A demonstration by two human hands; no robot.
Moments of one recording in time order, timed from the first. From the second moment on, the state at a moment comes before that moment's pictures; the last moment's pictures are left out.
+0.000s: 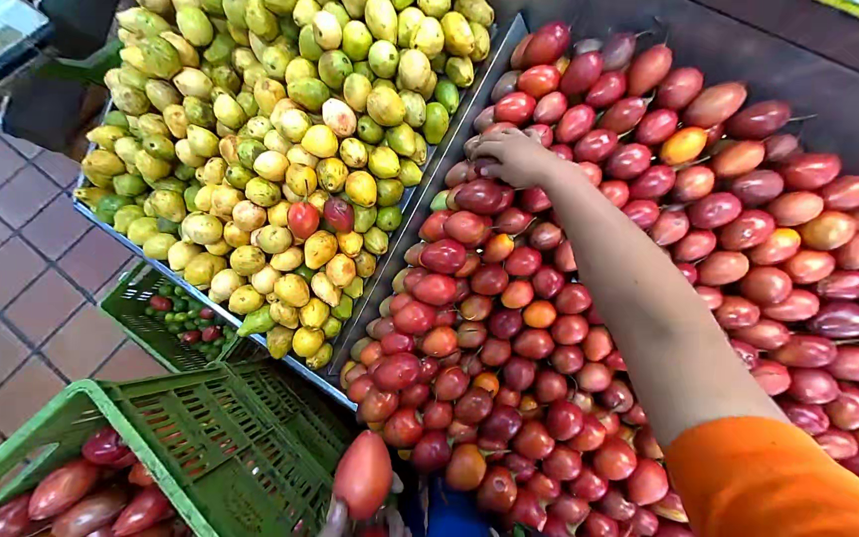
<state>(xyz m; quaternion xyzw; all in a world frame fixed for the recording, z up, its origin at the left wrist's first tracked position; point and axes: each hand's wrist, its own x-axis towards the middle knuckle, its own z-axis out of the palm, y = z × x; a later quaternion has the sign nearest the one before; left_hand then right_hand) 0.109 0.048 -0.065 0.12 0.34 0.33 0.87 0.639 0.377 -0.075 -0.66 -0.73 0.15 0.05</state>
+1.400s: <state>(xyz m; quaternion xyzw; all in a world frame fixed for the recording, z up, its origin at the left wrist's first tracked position) 0.196 0.020 -0.066 0.90 0.24 -0.01 0.36 0.408 -0.058 -0.140 -0.88 -0.47 0.06 0.01</state>
